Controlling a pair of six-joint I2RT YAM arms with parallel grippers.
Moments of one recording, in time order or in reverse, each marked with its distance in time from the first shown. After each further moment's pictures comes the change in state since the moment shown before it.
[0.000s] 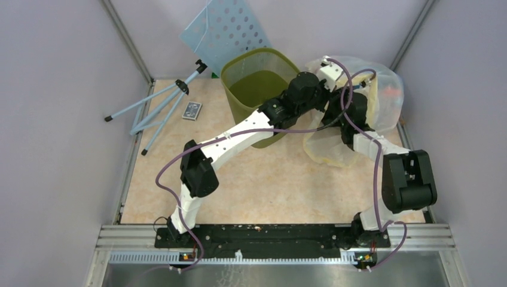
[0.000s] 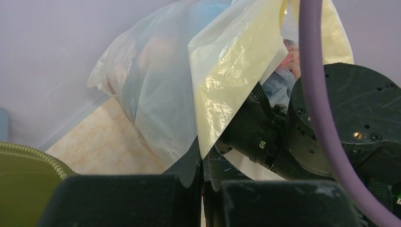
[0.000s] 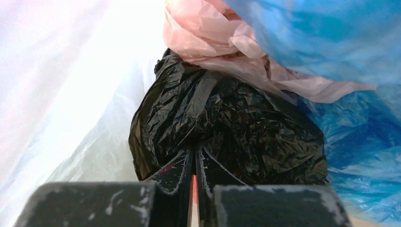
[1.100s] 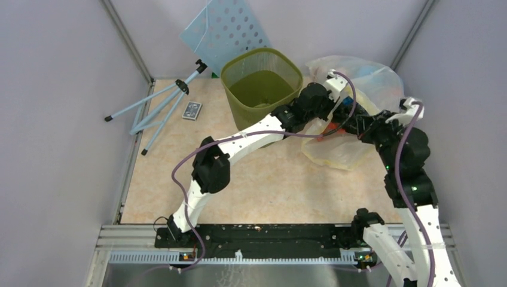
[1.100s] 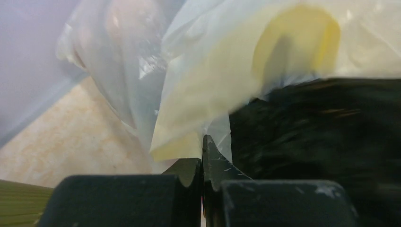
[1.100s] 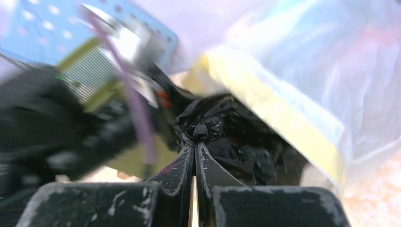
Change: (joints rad) left arm -0.006 0.114 0.000 0.040 -0.019 -0.006; right arm 0.000 -0.930 0.024 -0.901 -0.051 -0.394
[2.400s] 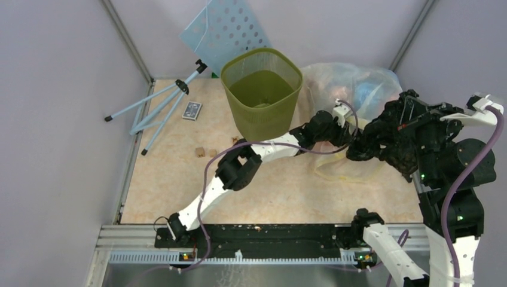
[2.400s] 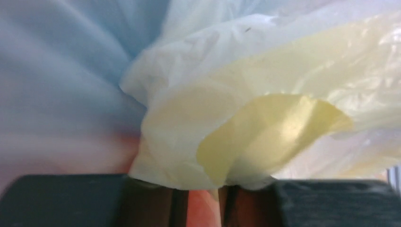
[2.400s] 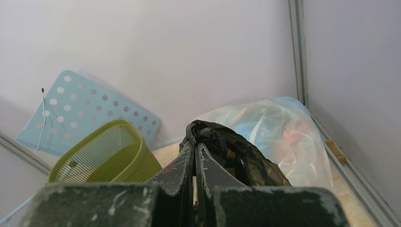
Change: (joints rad) left arm -0.021 0.418 0.074 0.372 0.389 -0.348; right arm 0.000 0.031 0.507 -0.195 0.244 -0.108
